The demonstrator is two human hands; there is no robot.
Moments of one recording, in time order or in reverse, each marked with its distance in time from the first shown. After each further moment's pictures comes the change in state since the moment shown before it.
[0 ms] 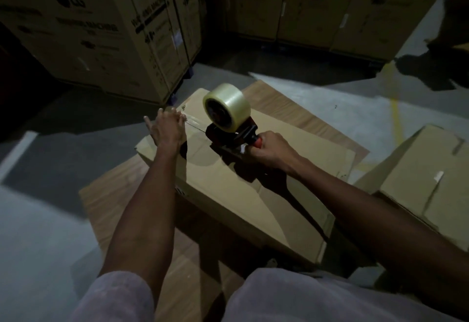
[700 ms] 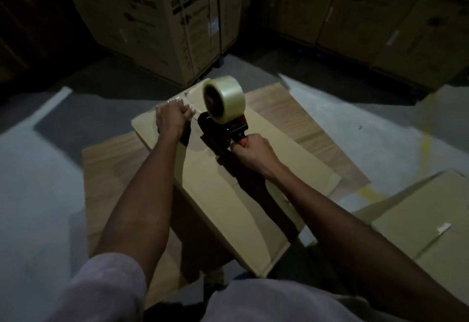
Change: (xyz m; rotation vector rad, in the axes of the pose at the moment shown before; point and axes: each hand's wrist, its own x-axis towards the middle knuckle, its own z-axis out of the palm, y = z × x) left_hand -0.034 0.037 -0.009 -0.302 -0.043 -0.151; right_hand 0.003 0.002 -0.011 0.020 -0.109 -0.031
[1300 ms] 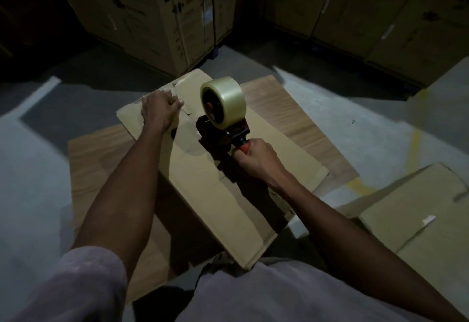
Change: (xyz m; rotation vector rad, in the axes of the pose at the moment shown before) left_hand 0.000 -0.003 0.005 0.088 0.037 0.015; right_hand -0.036 0.029 -0.018 -0.056 -0.002 -0.014
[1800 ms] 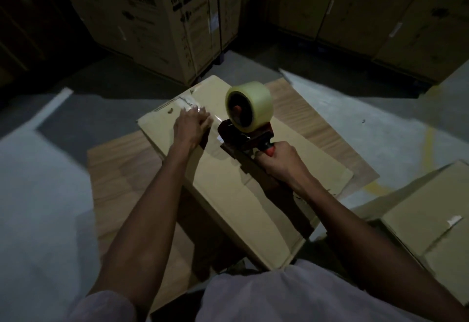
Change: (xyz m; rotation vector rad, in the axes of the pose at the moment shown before) left_hand -0.024 0.002 0.011 0.062 -0.144 0.218; right_hand -0.002 -0.011 0.002 0.117 0.059 0.057
